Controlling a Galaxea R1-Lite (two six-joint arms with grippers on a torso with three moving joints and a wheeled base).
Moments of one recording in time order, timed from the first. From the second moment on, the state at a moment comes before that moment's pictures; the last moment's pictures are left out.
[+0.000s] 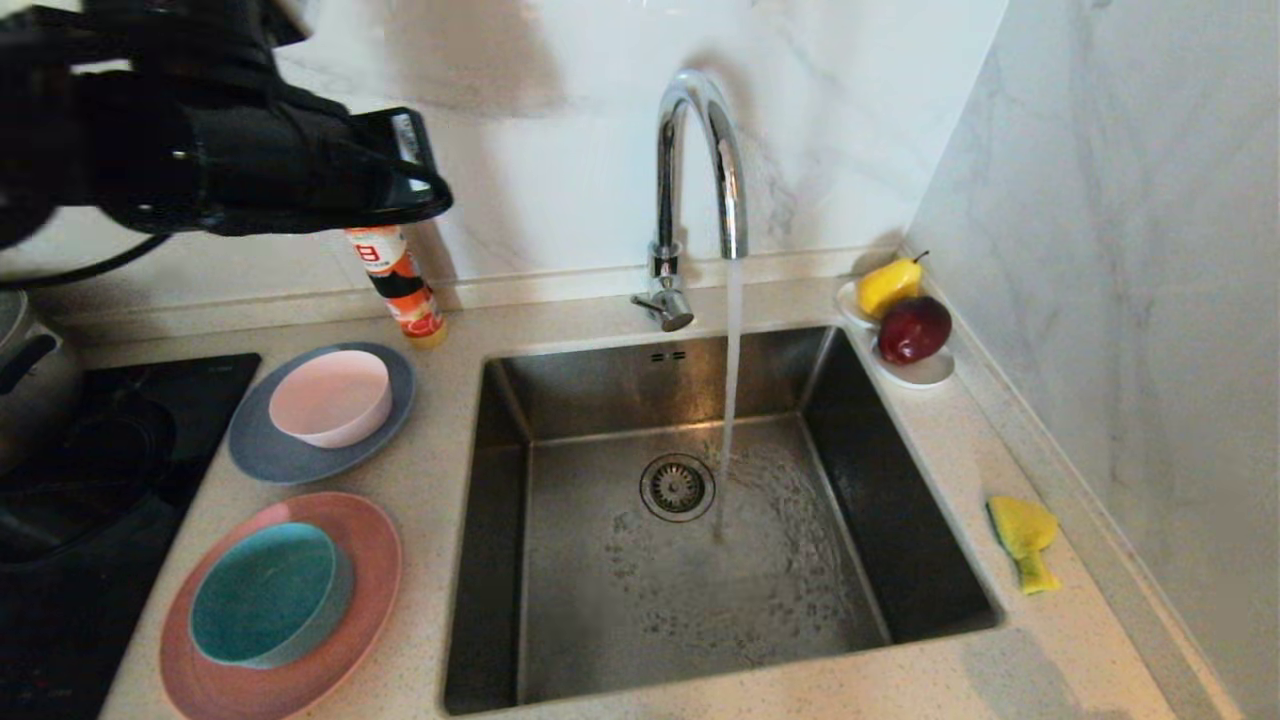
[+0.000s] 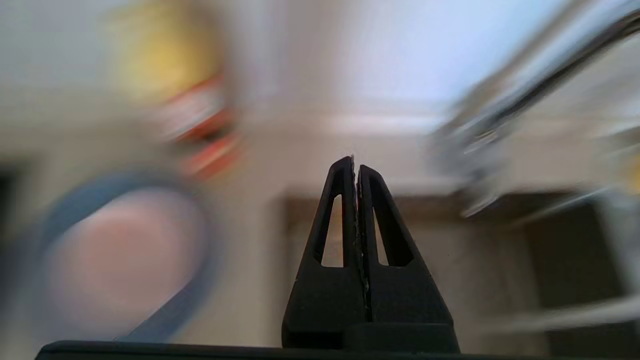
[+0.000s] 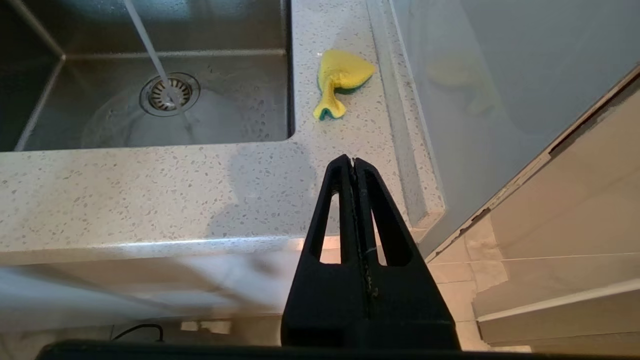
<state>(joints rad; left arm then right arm) -0.41 1.64 -1.63 0.16 0.39 -0.19 0.00 0.00 0.00 0.00 0.00 0.00</state>
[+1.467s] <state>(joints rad) -0.02 0.10 -0.35 0.38 0.57 -0.09 0.00 0.00 0.00 0.00 0.00 0.00</state>
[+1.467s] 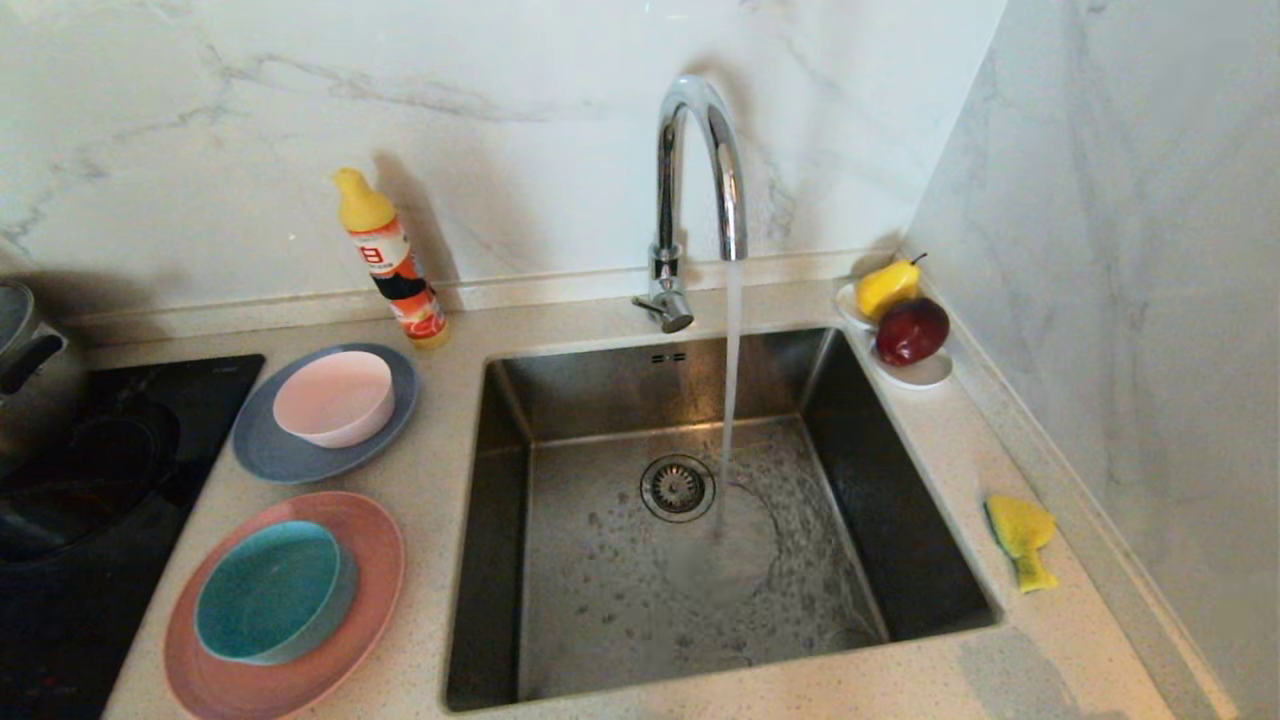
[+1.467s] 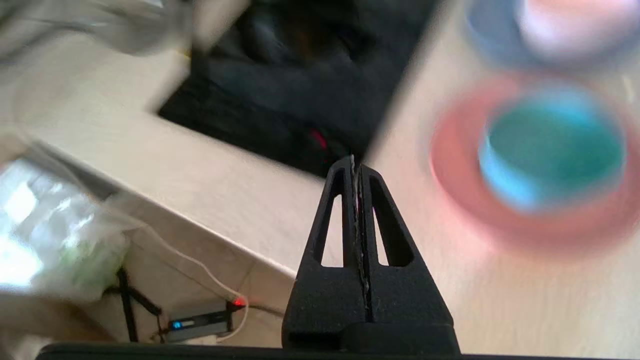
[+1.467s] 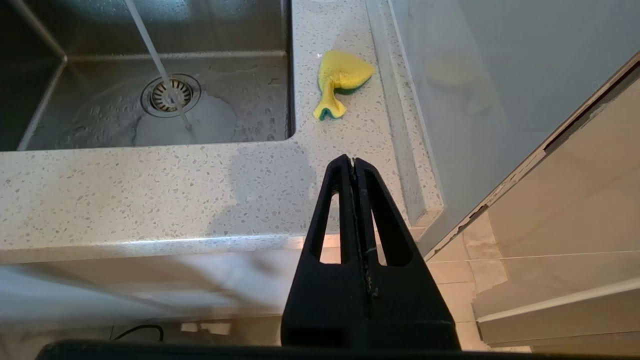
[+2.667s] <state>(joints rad) 0.00 0.00 -0.10 0.25 0.00 0.08 0.00 0.00 0.00 0.00 0.00 0.00</state>
